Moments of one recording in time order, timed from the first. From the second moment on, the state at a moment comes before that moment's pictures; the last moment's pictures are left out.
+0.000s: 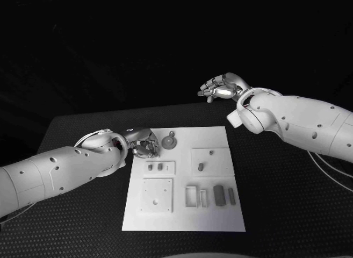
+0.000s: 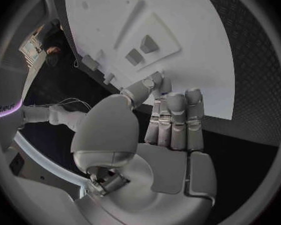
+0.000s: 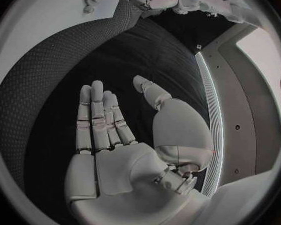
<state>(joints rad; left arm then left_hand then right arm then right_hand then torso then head) 1.21 -0.62 -0.16 1.20 -1.37 -0.20 0.08 1.17 -0.08 0.67 -0.29 0.08 1.05 0.09 0.33 0.52 1.35 0.03 0.11 0.24 1.20 -0.08 1.26 0.60 0.06 0.96 -0.14 0.89 1.31 1.33 -0.66 -0.04 1.18 -0.68 -0.37 0.08 0.99 -0.17 0.55 -0.23 0.28 0.76 0.20 0.29 0.43 0.66 0.14 1.03 0.48 1.05 0.05 0.41 1.03 0.26 0.76 0.19 0.50 1.12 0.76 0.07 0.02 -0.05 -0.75</state>
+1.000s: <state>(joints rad) 1.21 -0.61 -0.16 1.19 -1.38 -0.19 0.08 1.17 -0.08 0.67 -0.28 0.08 1.05 0.09 0.33 0.52 1.36 0.03 0.11 0.24 1.20 -0.08 1.27 0.60 0.06 0.96 -0.14 0.90 1.31 1.33 -0.66 -0.04 1.18 -0.68 -0.37 0.08 0.99 -0.17 0.55 -0.23 0.28 0.76 0.20 0.29 0.43 0.66 0.14 1.03 0.48 1.05 0.05 0.40 1.03 0.26 0.76 0.19 0.50 1.12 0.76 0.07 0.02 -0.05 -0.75</state>
